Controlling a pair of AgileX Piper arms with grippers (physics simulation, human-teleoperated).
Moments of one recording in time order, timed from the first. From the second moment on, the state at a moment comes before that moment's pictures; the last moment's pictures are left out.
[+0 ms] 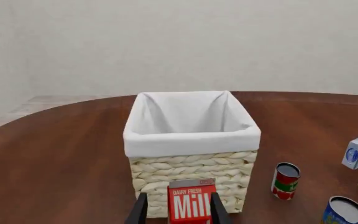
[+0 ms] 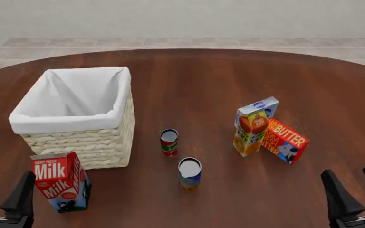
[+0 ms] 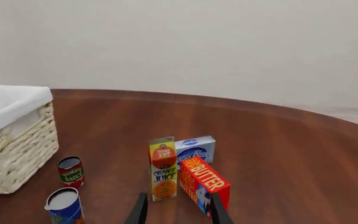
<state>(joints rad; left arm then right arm) 0.00 0.00 0.00 0.00 0.00 0.14 0.02 -0.06 0.04 -0.02</state>
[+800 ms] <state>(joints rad) 0.00 0.00 0.00 0.00 0.00 0.39 0.27 -0.18 -0.07 -0.05</state>
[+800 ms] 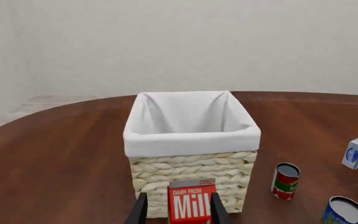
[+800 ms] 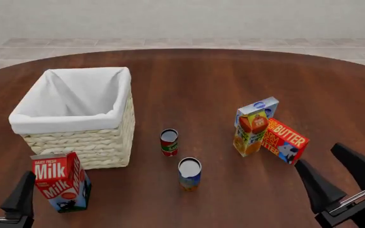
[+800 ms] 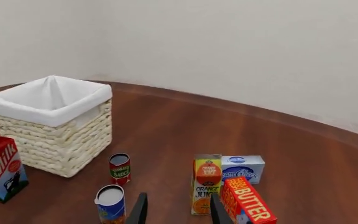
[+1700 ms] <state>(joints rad) 0.00 0.00 0.00 0.00 0.00 0.67 0.57 -0.25 -0.20 -0.12</state>
